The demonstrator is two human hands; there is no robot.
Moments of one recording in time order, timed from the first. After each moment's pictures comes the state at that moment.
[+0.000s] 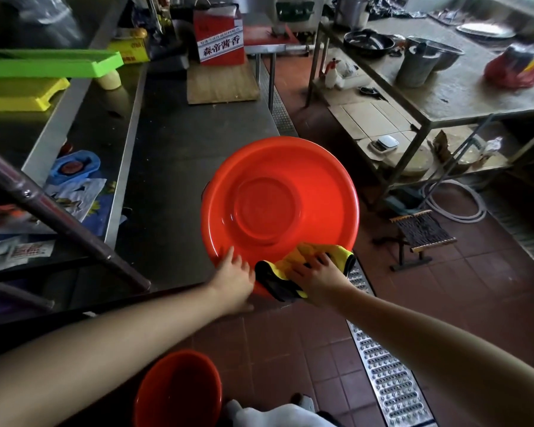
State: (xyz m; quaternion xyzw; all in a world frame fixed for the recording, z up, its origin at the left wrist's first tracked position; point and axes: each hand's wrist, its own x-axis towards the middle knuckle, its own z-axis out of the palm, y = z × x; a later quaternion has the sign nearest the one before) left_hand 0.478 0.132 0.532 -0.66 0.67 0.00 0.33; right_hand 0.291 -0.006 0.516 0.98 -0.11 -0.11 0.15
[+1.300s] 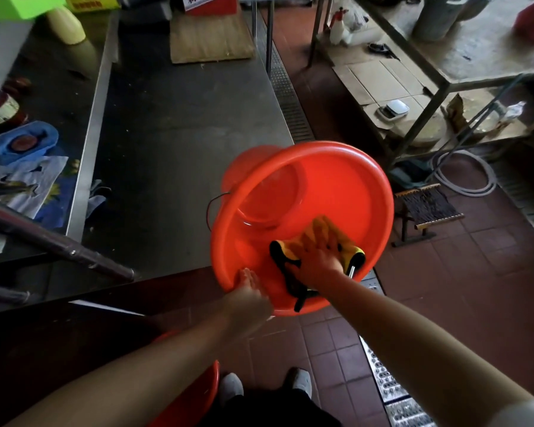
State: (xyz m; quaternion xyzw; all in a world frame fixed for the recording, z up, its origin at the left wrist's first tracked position) left_hand 0.427 0.129 0.476 -0.65 0.70 -0.09 0.30; right_hand 0.322 -0.056 0.416 0.90 -0.38 -0.21 -0.09
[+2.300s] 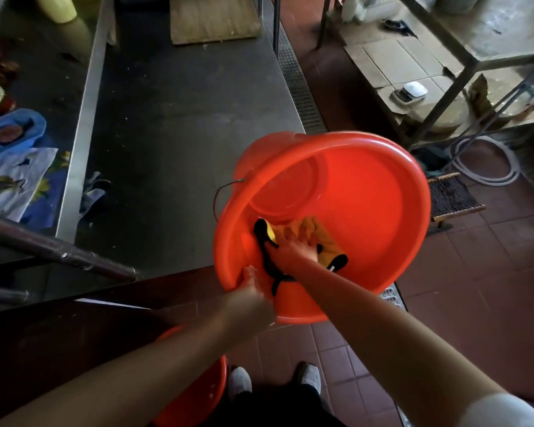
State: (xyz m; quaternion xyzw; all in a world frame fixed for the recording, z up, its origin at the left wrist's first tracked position) left_hand 0.450 0.124 0.478 -0.57 0.75 -0.10 0.32; right_hand 0.404 -0.047 0.376 0.85 -0.42 -0.21 -0.23
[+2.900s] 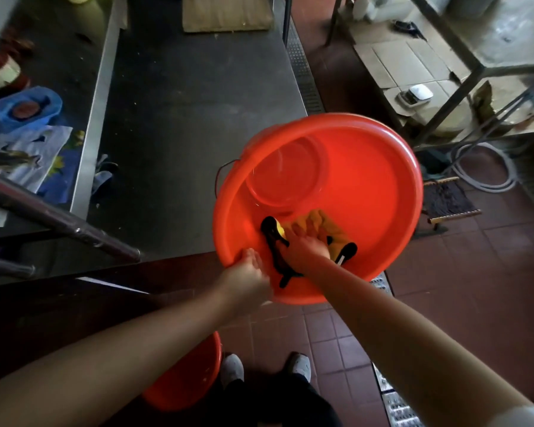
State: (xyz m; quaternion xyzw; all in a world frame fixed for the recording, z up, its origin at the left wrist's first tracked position) left_hand 0.457 0.124 0.479 -0.58 0.72 -0.09 0.36; right_hand 0.377 -0.038 0.398 0.87 -0.39 -0.21 -0.20
